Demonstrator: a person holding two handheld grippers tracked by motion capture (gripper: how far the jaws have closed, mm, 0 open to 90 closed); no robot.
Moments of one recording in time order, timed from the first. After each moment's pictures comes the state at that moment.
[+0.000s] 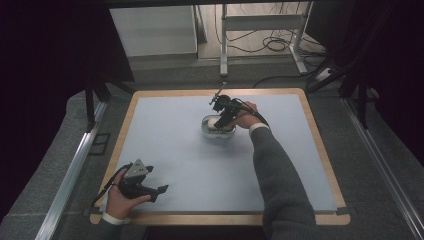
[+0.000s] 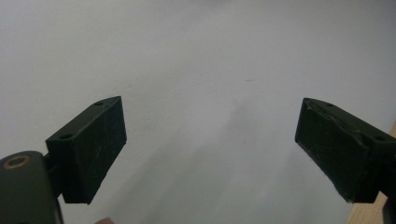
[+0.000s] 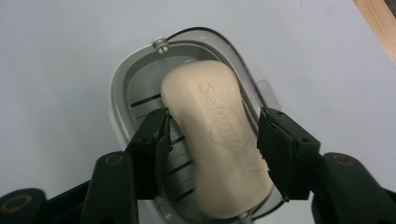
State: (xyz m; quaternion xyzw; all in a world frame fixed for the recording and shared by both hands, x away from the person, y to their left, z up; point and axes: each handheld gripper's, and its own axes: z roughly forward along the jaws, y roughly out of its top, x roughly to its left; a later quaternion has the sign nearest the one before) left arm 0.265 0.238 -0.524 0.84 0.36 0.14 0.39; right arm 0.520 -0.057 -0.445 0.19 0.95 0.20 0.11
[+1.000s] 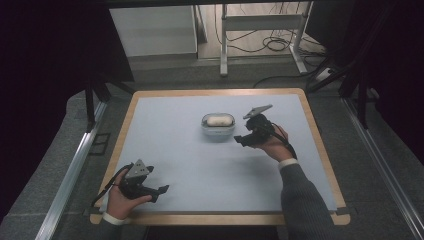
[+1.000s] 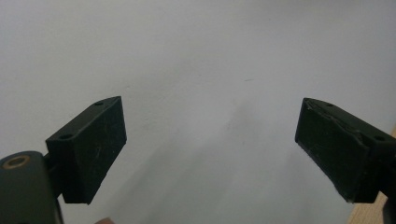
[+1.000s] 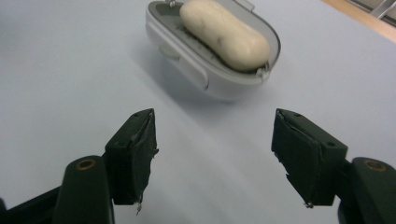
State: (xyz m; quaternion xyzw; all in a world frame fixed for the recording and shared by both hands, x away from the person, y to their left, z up) left arm 0.265 0.235 -0.524 0.84 0.36 0.15 0.38; right arm 0.431 -0.158 -0.450 0.31 0.88 0.34 0.15
